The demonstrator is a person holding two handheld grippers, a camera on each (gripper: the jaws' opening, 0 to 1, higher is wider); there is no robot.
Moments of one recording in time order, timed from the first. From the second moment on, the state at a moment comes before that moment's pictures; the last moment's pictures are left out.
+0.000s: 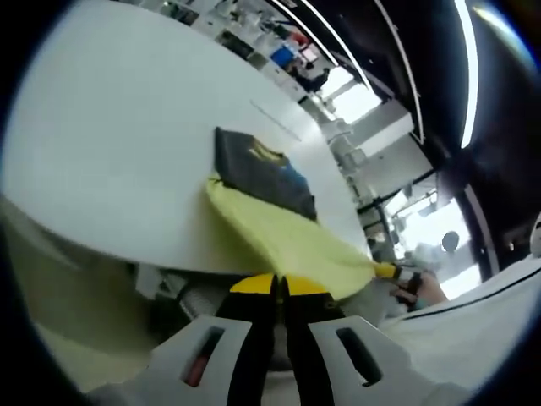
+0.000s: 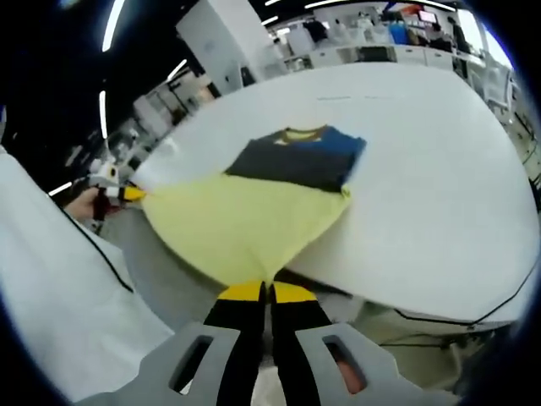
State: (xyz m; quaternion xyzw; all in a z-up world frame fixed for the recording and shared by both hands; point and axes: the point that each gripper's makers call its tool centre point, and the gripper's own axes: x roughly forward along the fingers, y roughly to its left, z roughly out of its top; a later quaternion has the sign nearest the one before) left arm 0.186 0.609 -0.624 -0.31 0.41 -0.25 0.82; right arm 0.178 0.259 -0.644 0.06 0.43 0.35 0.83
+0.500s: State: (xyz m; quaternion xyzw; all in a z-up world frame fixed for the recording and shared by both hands) left arm 0.203 0.608 -0.610 -0.31 0.39 -0.26 0.83; right arm 0.200 0.256 -0.631 0.06 0.41 0.34 0.85
